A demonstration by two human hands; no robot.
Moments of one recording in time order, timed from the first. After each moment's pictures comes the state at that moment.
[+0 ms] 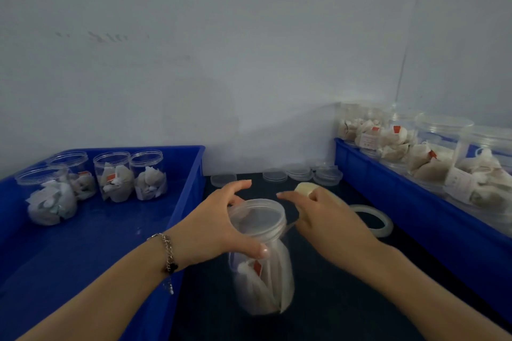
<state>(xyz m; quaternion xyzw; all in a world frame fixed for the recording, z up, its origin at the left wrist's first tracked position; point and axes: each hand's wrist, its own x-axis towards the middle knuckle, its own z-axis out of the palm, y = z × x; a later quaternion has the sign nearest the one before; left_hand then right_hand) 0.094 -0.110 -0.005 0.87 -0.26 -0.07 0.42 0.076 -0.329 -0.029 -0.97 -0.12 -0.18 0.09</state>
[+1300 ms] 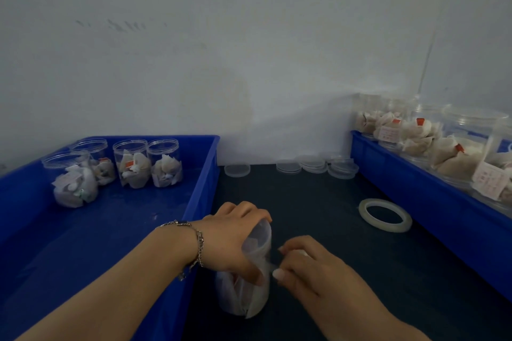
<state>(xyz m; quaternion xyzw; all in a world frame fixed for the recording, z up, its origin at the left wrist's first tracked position) 0.108 -0.106 -0.023 0.93 -0.32 -0.17 0.07 0.025 -0.291 -0.071 -0.95 -0.23 -0.10 0.20</state>
